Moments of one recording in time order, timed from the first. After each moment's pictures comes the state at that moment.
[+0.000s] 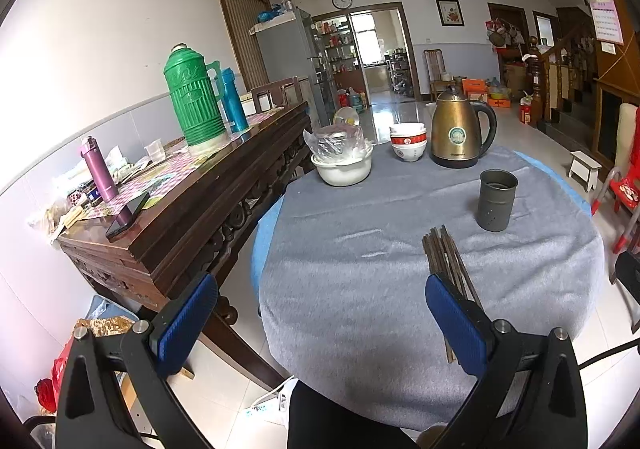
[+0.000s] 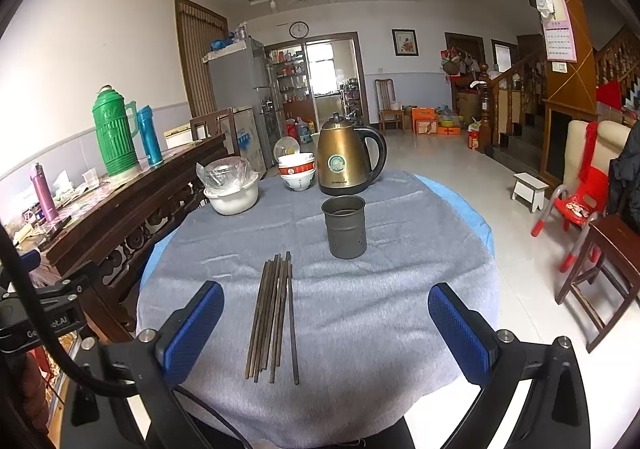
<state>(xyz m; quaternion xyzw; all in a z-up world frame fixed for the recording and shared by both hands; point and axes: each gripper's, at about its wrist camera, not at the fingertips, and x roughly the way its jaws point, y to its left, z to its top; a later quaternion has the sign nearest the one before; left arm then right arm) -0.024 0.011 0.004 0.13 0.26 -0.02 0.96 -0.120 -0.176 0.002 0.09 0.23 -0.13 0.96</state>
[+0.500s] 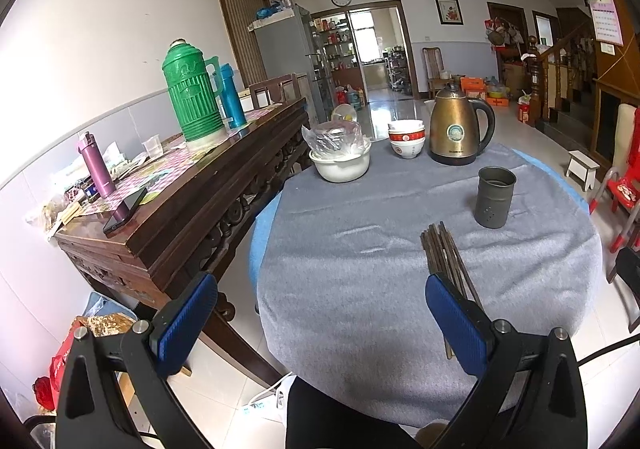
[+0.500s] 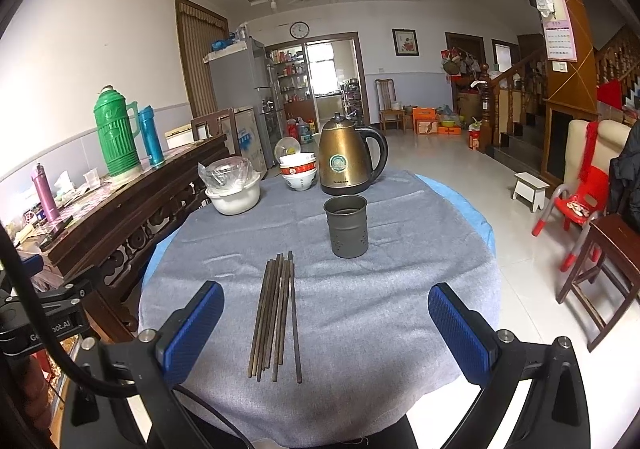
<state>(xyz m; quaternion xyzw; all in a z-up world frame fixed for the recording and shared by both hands) -0.025 0.015 0.002 0.12 0.27 -0.03 0.96 -0.121 -0.175 0.002 0.09 0.23 -0.13 0.96</state>
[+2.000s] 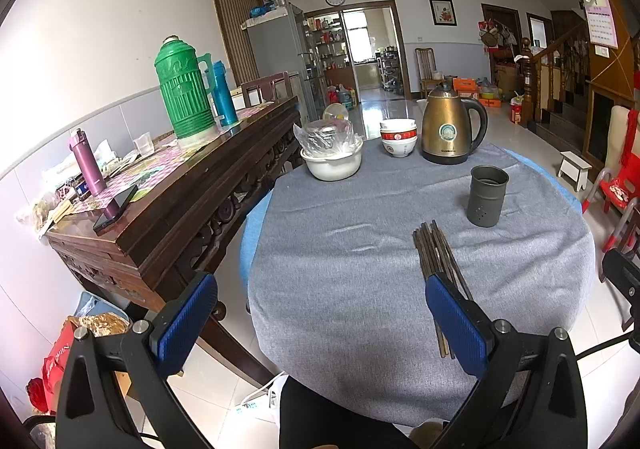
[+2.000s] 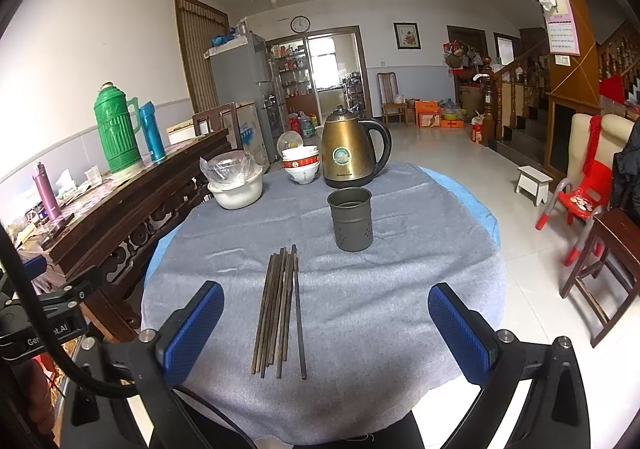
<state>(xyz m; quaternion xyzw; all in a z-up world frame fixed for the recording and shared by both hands) -0.023 0.017 -0.002 0.11 0.27 -0.04 0.95 -0.115 -0.174 -0.004 0.10 0.24 -0.13 0.96</state>
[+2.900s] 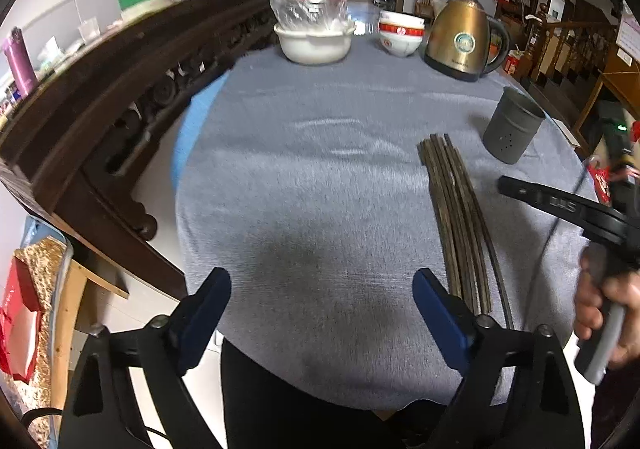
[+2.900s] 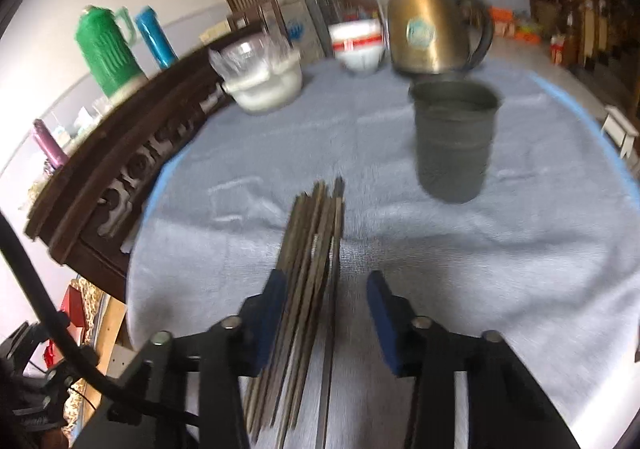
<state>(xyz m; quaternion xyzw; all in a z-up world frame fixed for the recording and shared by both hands) 0.085 0.030 -0.109 0.04 0.47 -0.08 0.88 0.123 -0.213 -0.137 0.14 0.44 0.02 0.89</state>
